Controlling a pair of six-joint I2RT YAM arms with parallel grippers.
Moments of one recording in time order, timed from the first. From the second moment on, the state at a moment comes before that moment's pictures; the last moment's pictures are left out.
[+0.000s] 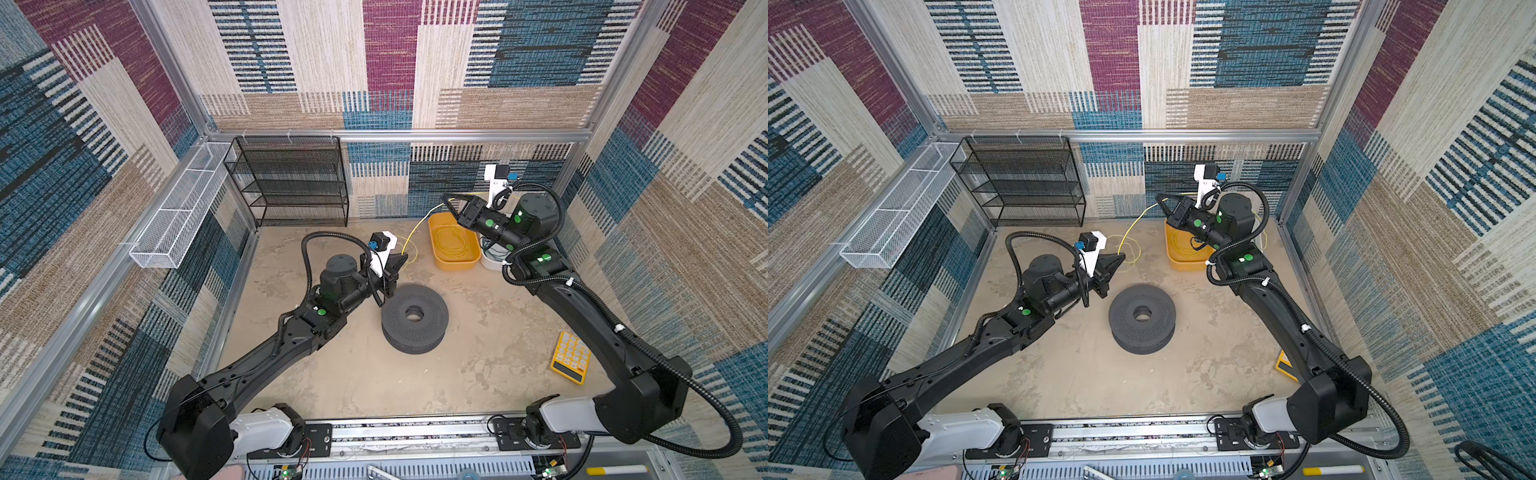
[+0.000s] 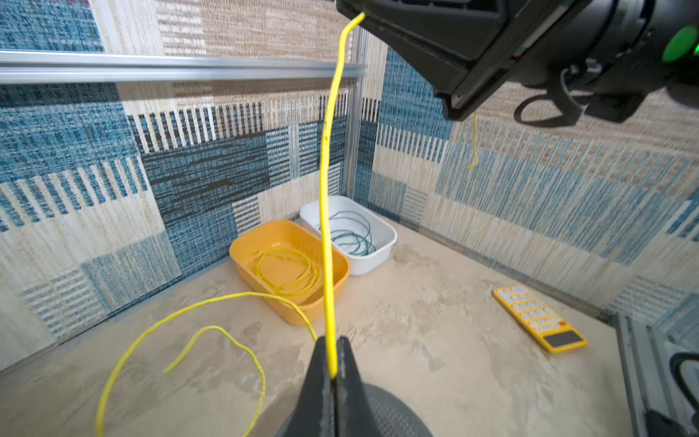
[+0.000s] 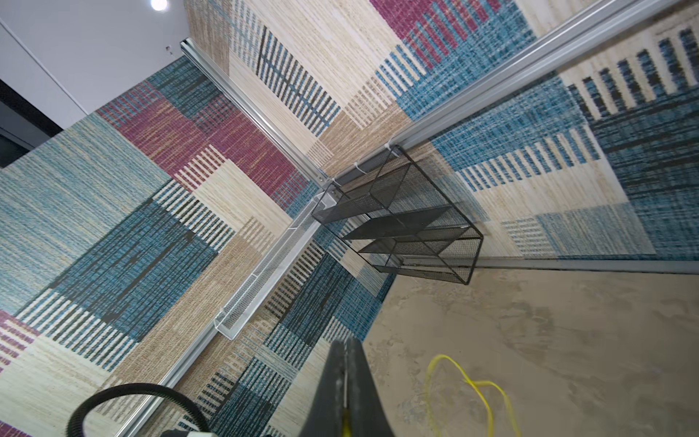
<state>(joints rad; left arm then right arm) -0.65 1.24 0.95 0.19 0.19 0.00 0.34 1.38 1.34 0.12 -0.46 0.79</state>
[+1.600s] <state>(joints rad) -0.70 1.60 1.50 -0.44 0.09 -0.12 0.46 1.47 1.05 0.33 -0.52 0.93</state>
